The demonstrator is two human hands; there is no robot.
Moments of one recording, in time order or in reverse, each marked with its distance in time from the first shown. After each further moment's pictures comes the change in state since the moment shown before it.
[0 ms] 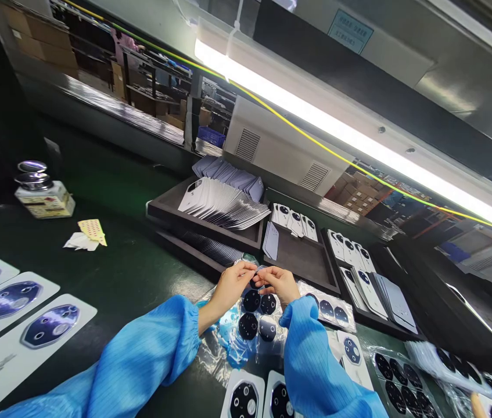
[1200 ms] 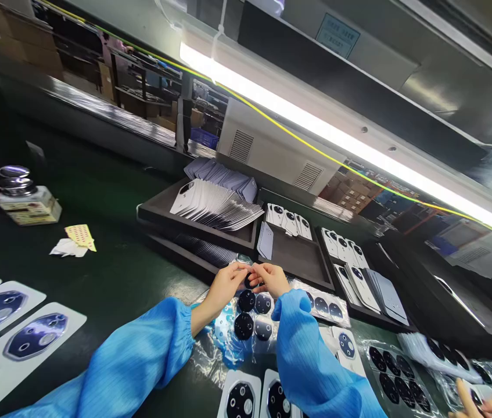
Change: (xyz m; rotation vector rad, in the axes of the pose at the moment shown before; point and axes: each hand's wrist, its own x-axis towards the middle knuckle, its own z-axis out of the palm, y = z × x) left_hand -0.001 0.003 0.001 -0.242 -0.039 -0.164; right_hand 0.009 -0.005 0.006 -0.162 0.017 0.127
